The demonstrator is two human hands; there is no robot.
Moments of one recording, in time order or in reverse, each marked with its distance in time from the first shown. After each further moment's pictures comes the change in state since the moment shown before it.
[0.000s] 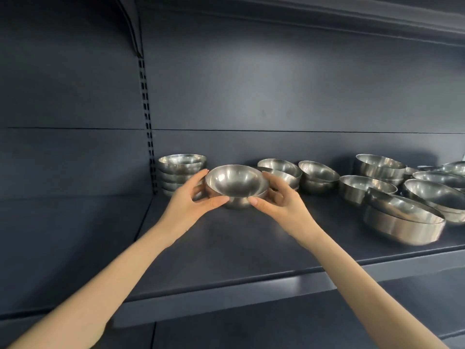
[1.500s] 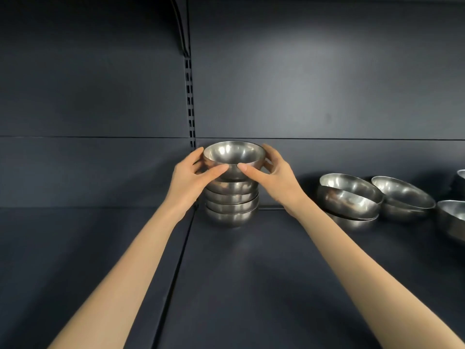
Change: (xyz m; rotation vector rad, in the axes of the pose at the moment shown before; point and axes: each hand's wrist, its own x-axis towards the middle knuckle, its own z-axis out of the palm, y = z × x) left_hand 0.095 -0.029 -0.093 0.025 0.272 0.079; right_hand 0.161 0.008 0.096 -0.009 -0.001 -0.015
